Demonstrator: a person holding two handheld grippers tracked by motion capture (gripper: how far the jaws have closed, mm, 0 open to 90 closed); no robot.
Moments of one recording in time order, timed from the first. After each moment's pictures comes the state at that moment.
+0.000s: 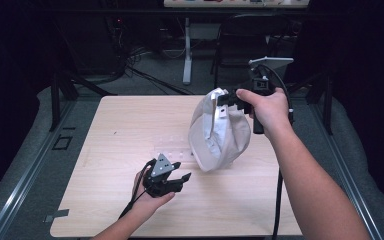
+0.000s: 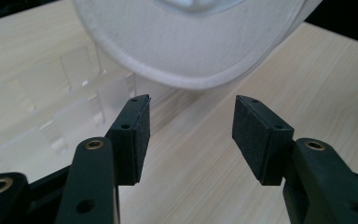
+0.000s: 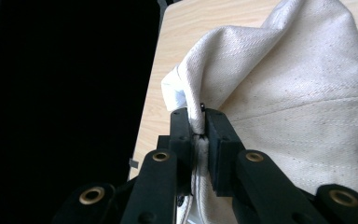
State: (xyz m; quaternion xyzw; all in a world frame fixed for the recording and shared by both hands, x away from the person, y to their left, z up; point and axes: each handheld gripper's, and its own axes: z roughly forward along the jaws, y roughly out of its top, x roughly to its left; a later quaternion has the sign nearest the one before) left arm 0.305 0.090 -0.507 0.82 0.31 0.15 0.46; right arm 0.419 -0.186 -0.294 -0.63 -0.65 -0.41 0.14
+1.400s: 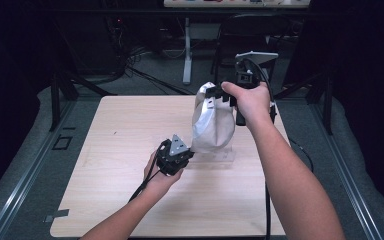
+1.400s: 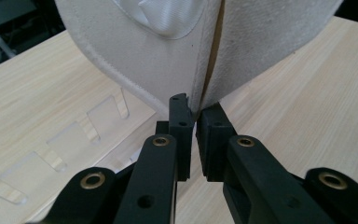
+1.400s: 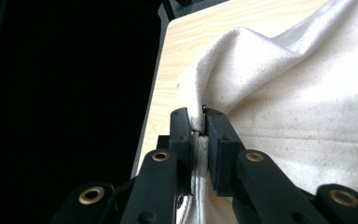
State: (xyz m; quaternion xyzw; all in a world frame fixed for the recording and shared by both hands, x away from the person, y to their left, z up) left arm 0.356 0.065 -0.494 0.83 0.30 0.19 0.42; right arm 0.441 -0.157 -0.296 -0.64 -0.63 -0.42 0.13
